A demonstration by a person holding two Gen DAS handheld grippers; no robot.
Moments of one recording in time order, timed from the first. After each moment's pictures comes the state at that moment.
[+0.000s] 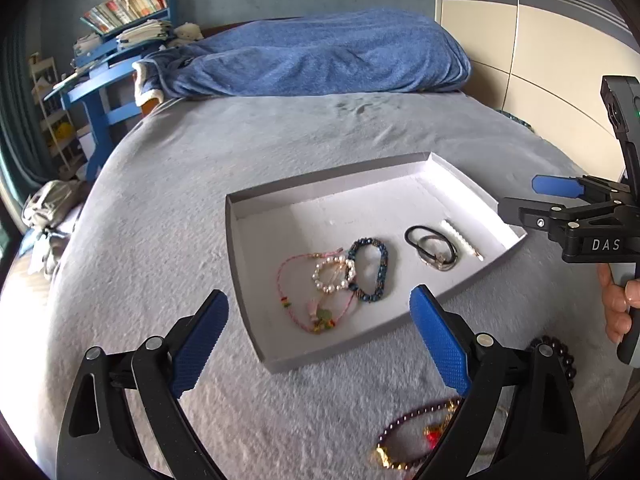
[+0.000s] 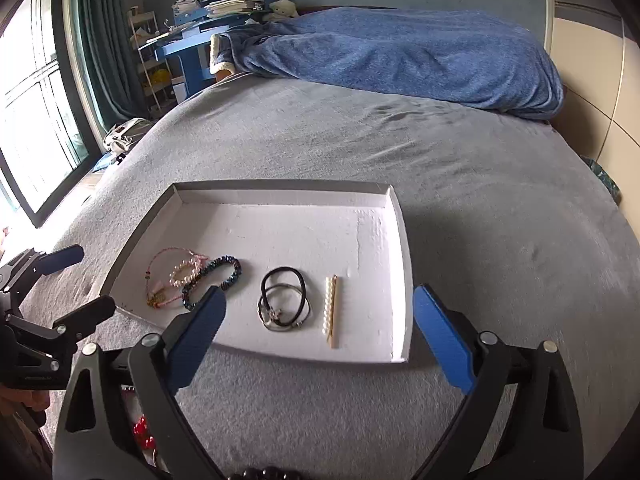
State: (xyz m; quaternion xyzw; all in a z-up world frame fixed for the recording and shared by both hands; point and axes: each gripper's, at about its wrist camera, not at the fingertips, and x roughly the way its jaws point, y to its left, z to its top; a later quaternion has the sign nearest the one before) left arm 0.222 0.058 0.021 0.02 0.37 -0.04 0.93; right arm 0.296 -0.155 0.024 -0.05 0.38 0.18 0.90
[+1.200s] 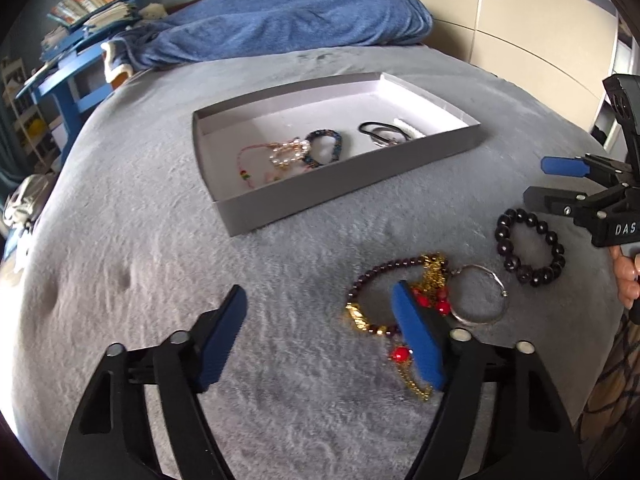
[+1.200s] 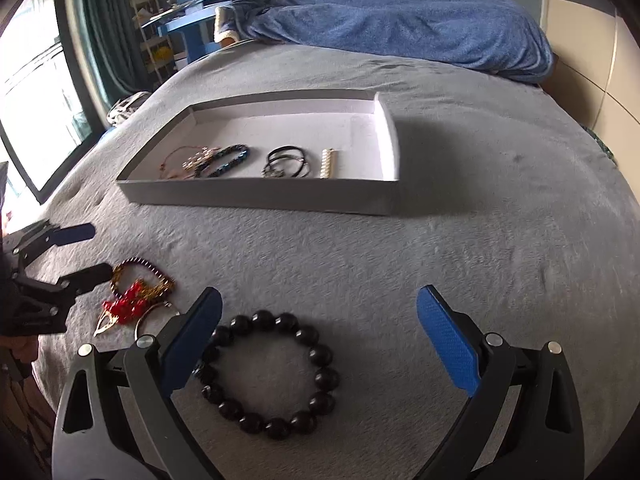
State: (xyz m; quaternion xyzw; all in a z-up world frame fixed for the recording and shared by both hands) left arm 0.150 0.047 -0.029 0.05 0.42 -0.10 0.90; right arm 0.199 -0.189 -0.025 -0.06 0.42 0.19 0.89
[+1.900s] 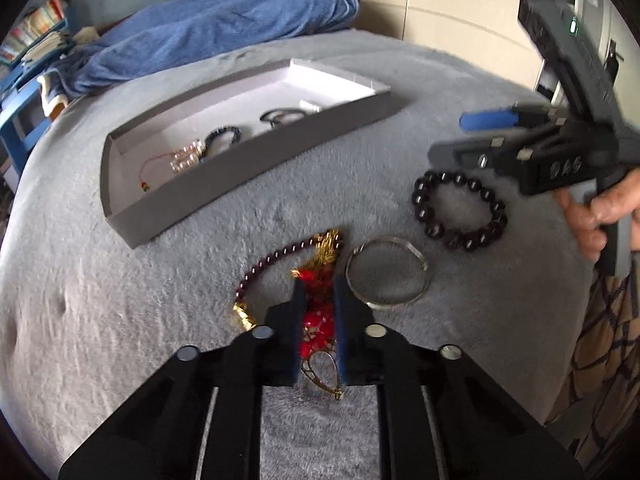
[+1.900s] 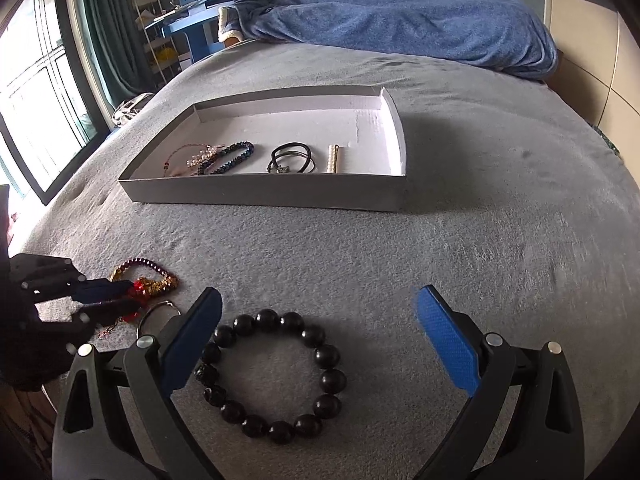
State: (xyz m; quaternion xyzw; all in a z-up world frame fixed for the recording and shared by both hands) left arm 0.135 0.003 -0.038 0.09 0.41 -0.20 0.88; right arm 0.205 -0.191 -0.030 -0.05 0.42 0.19 0.88
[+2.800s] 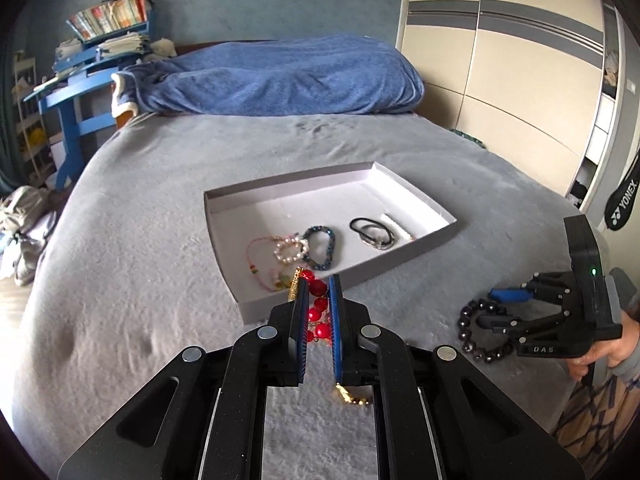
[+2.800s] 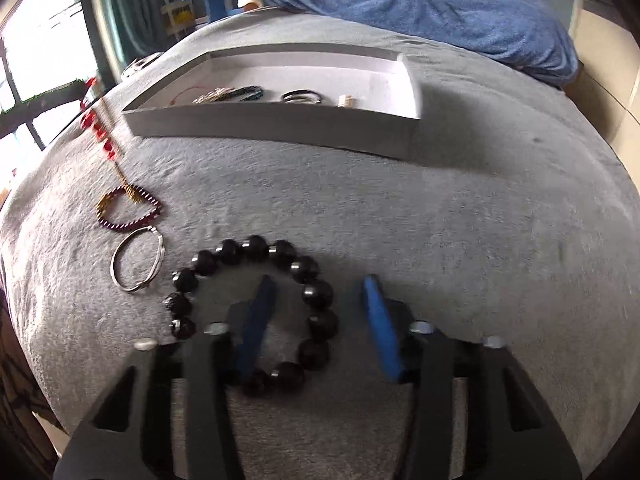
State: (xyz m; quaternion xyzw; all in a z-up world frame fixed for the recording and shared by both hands) left arm 0.155 0.064 0.032 -0.01 0.32 -0.12 0.94; right arm 0.187 -0.192 -0.058 -0.11 0.45 0.22 0.86
